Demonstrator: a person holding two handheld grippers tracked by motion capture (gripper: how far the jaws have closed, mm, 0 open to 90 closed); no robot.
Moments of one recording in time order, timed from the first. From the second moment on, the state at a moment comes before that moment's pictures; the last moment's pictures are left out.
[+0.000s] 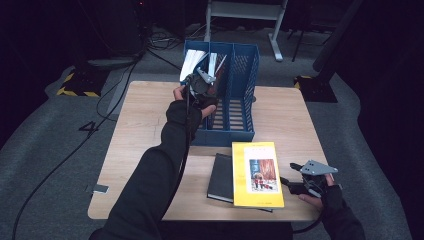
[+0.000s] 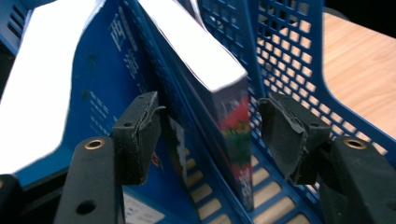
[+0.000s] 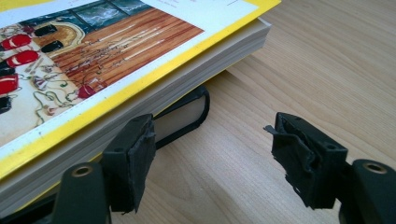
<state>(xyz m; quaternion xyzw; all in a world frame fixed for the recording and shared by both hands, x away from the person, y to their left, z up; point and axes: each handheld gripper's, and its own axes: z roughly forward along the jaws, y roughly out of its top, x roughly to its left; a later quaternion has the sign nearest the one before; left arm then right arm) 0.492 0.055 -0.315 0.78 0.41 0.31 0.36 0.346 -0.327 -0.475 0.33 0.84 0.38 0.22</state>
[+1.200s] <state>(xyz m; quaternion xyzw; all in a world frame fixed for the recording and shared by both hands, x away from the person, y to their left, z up) 0.425 0.100 -0.351 0.81 0.36 0.25 0.40 0.345 -0.325 -0.476 0.33 0.84 0.38 0.21</state>
